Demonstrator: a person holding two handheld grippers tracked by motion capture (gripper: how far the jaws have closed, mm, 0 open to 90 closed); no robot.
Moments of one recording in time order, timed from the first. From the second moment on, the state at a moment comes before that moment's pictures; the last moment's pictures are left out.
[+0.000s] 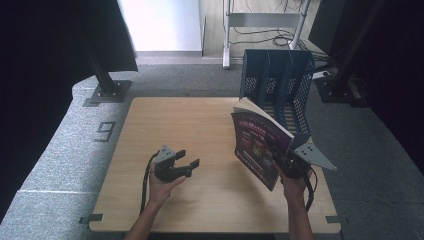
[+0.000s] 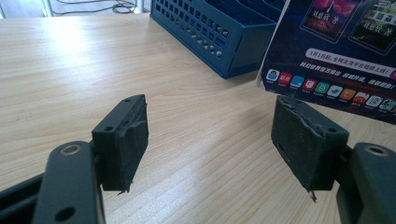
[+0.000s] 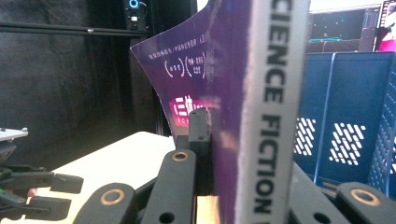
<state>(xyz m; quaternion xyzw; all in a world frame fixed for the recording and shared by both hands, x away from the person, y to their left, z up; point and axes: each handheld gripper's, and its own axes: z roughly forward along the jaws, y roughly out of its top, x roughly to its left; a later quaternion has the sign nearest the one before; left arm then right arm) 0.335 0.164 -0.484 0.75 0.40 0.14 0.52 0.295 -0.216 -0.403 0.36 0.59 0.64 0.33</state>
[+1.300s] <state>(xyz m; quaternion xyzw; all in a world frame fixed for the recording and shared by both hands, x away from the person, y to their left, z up) 0.339 0.171 -0.485 0.75 0.41 0.14 0.51 0.309 -0.224 -0.365 0.38 0.56 0.64 0.37</state>
